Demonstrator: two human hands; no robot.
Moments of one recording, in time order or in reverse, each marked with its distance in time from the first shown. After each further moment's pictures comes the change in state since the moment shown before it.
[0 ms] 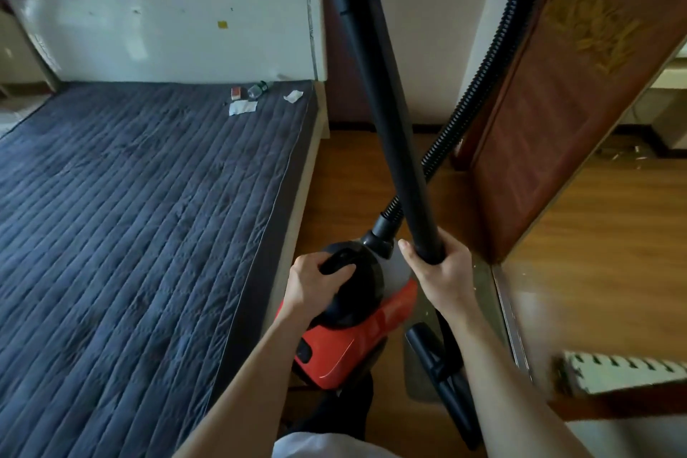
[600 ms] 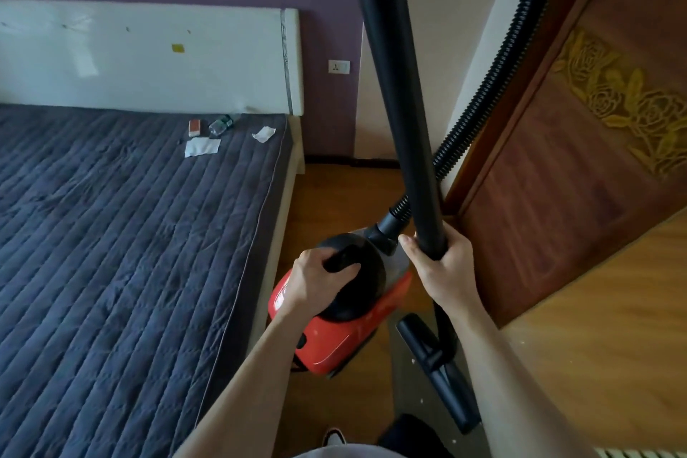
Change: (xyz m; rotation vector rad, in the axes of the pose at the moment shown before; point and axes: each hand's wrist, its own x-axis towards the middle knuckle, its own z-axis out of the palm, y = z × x) left_hand 0.341 0.070 0.017 -0.031 -0.111 0.140; right_hand 0.327 0.048 0.083 -0.030 0.021 -0.007
